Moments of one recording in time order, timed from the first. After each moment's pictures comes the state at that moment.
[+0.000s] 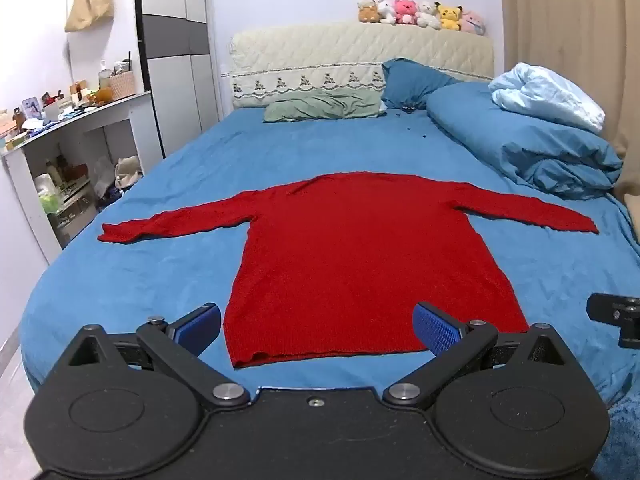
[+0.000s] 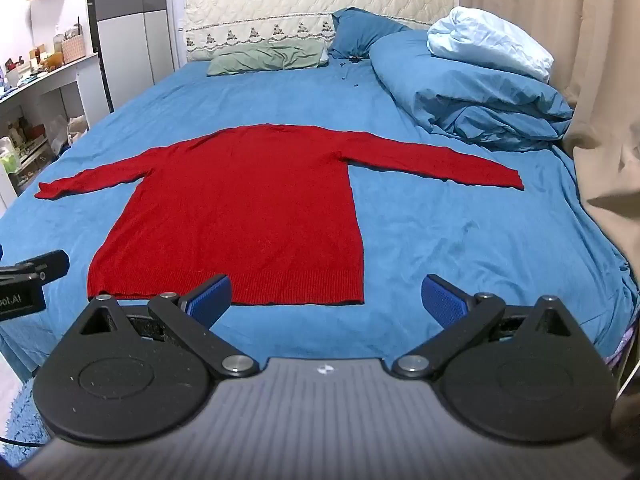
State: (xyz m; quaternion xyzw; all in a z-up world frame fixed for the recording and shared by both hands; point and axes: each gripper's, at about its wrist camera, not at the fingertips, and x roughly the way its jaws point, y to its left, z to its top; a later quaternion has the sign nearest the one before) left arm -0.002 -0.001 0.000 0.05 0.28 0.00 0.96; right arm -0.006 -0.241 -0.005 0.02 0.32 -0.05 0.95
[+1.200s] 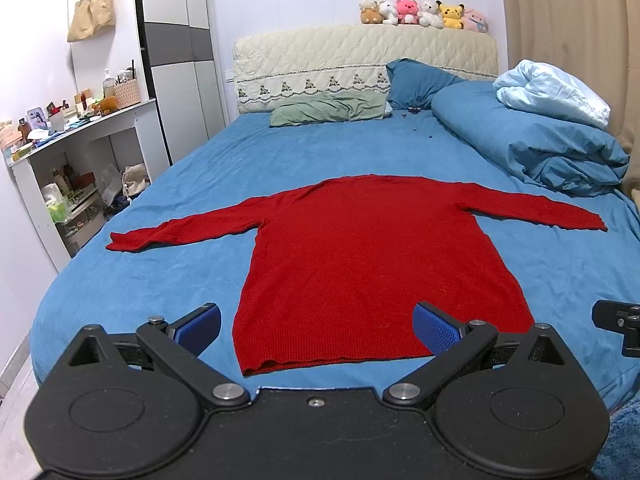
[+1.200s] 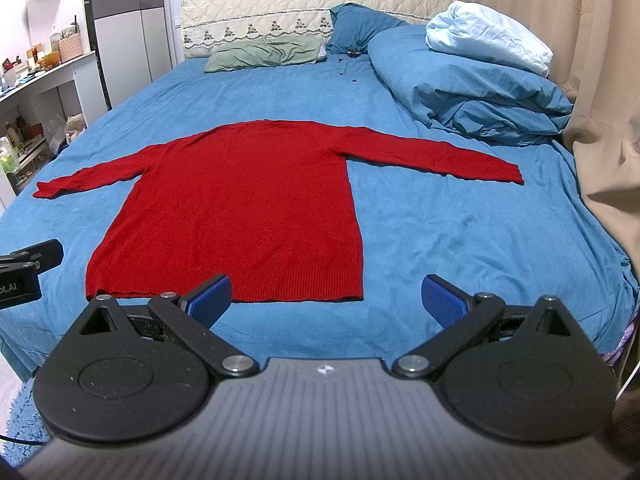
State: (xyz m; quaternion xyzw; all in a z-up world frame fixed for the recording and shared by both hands) left arm 0.003 -0.010 0.000 0.05 0.29 0.00 0.96; right arm -0.006 -0.243 -0.004 0.02 0.33 -0.05 0.94
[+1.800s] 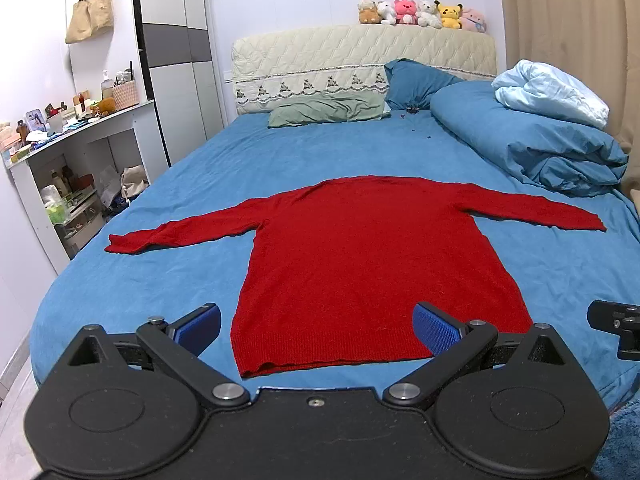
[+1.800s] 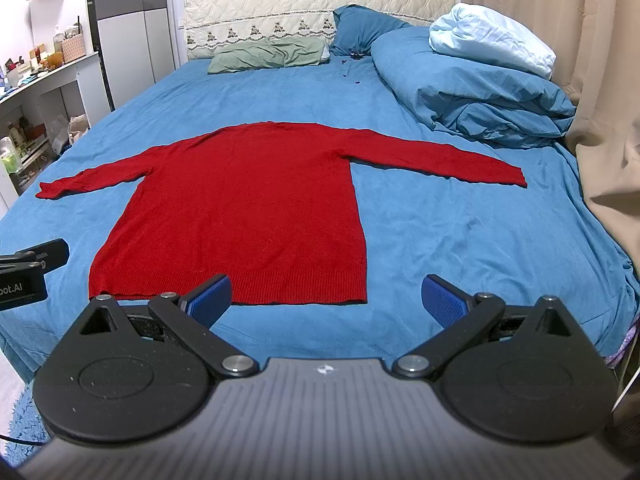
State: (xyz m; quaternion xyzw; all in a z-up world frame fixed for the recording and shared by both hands) left arm 0.003 -0.011 -0.001 0.05 0.29 0.00 0.96; right arm -0.001 -0.239 -0.011 0.02 0.33 -0.05 0.94
